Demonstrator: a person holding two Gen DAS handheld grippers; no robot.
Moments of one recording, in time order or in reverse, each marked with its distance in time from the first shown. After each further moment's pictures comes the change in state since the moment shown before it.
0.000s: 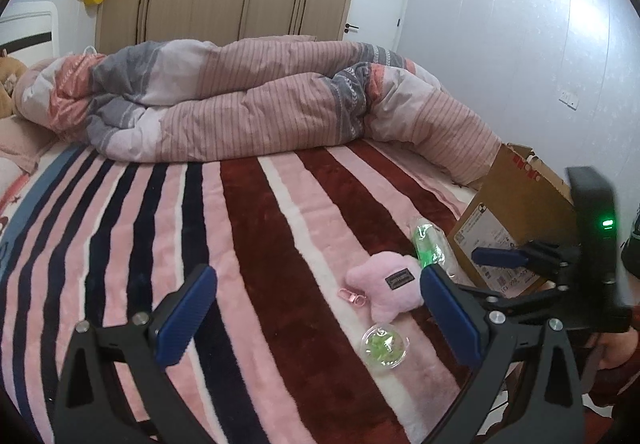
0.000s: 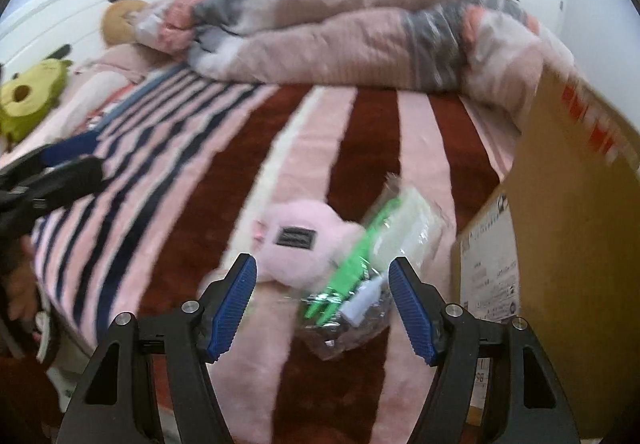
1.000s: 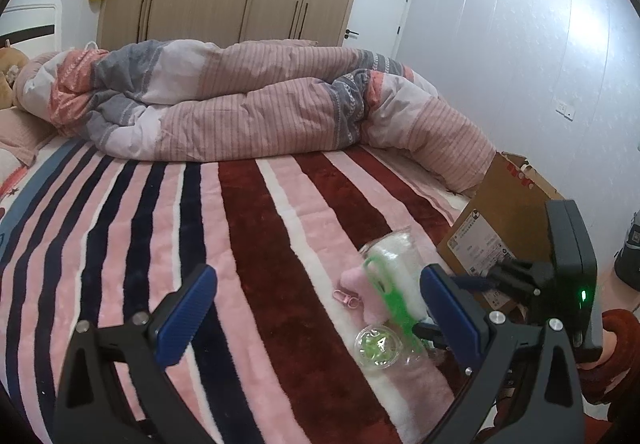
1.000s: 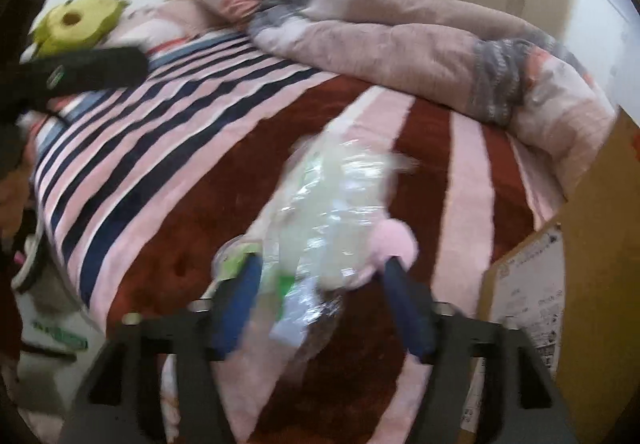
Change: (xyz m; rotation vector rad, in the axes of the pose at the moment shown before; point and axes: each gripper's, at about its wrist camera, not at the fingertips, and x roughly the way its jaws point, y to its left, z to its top) left arm -0.008 0.002 -0.001 -0.023 -0.019 -0.020; right arm 0.010 0.022 -0.014 -0.230 -0.032 0.068
